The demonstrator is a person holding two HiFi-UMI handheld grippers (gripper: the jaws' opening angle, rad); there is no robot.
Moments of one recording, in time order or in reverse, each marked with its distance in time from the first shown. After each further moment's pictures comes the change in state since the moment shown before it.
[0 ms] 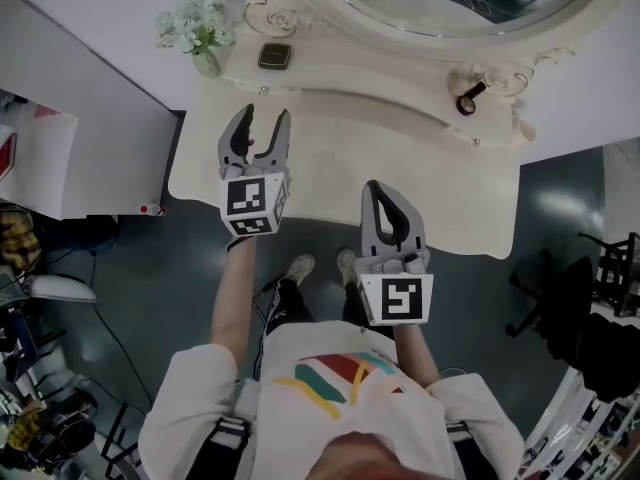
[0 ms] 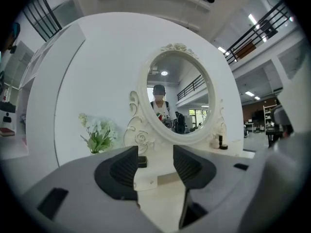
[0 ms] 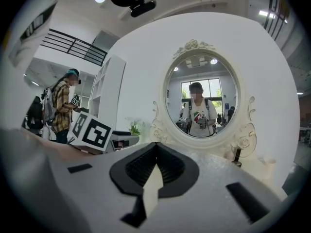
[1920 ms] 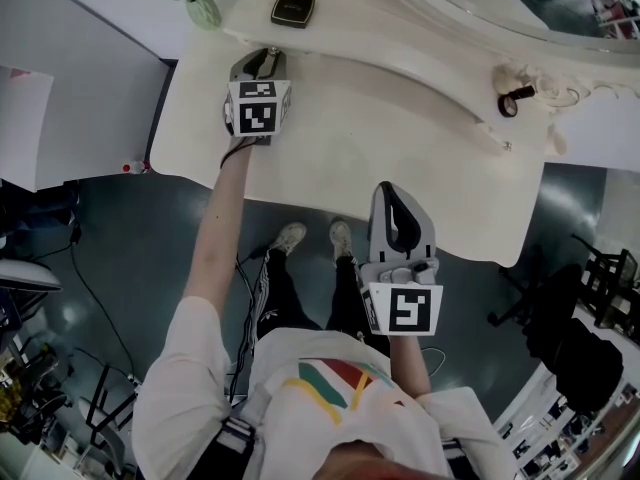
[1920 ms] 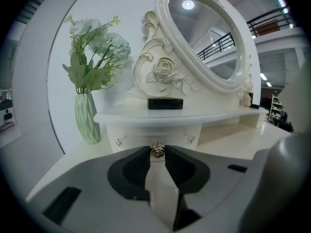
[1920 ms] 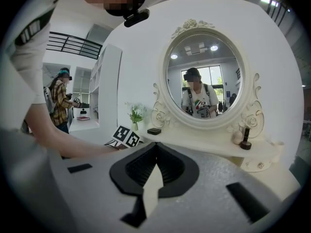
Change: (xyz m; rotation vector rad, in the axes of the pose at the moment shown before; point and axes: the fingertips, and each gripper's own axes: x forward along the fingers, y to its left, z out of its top) left arm 0.123 0.082 -0.180 -0.011 0.416 0.054; right arm 0.040 0.008 -0.066 0.016 0.108 0.029
